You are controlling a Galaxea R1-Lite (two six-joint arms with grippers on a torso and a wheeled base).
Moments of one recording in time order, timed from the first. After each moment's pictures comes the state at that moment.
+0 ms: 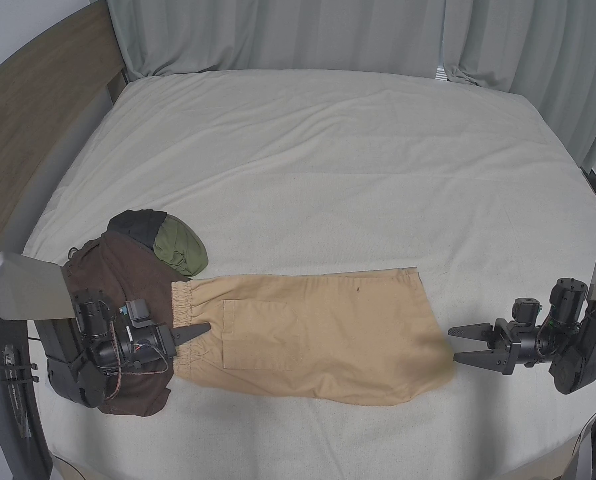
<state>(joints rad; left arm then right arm) -0.05 2.32 -0.45 -1.55 -0.82 -0.48 -0.05 2.15 -0.25 -1.54 1.26 0.14</state>
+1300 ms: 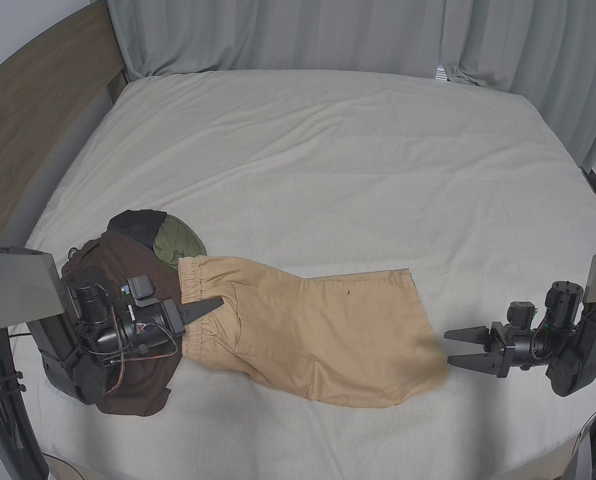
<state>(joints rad) -0.16 2.17 -0.45 -1.54 -0.74 -0.66 -0.03 2.17 -0.25 -1.54 1.22 0.13</state>
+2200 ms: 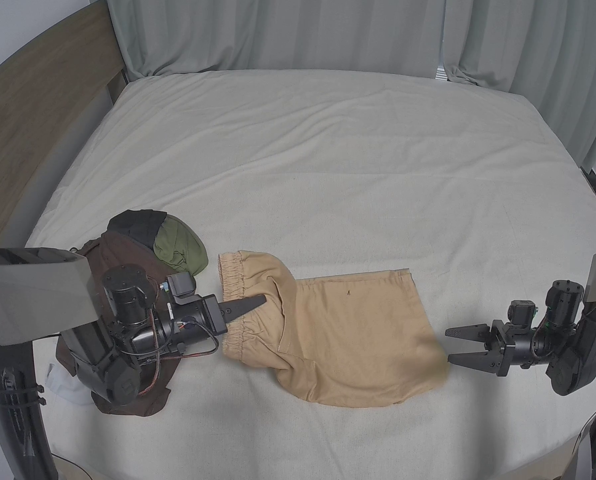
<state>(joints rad) -0.32 2.23 -0.58 -1.54 -0.69 -0.72 -0.03 2.17 -0.25 -1.54 1.22 0.12</state>
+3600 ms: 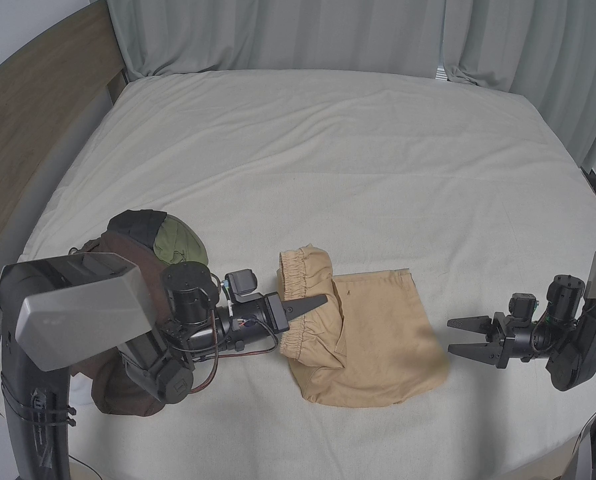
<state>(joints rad) -0.49 2.34 -0.81 -1.46 -0.64 -0.81 -0.04 2.16 -0.29 -1.54 1.19 0.12</state>
